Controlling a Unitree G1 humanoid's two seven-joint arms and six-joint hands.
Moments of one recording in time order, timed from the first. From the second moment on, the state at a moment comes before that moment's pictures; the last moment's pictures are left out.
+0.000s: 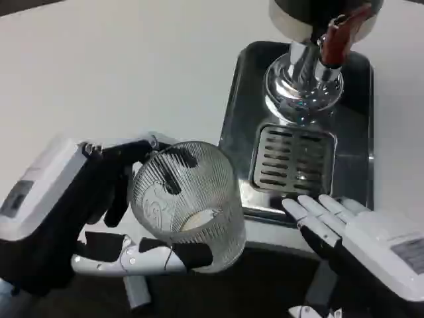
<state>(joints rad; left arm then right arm) 0.07 0.47 0.22 -0.49 0.24 -0.40 -0.22 0.26 -0.44 -0.03 -0.94 -0.79 0.02 0.58</state>
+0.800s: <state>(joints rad) 0.05 0.47 0.22 -0.46 0.24 -0.40 -0.22 0.24 -0.44 -0.03 -0.92 -0.79 0.03 0.58</state>
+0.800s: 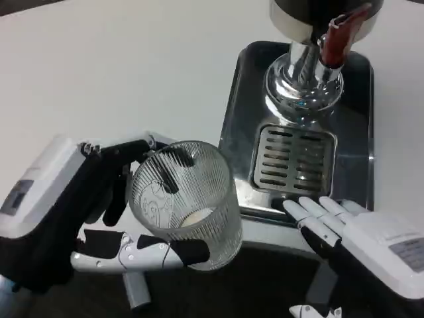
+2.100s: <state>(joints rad) -0.32 0.44 0.06 -0.09 0.43 -0.37 -0.15 0.34 -0.44 -0.11 -0.98 -0.71 0.04 0.58</state>
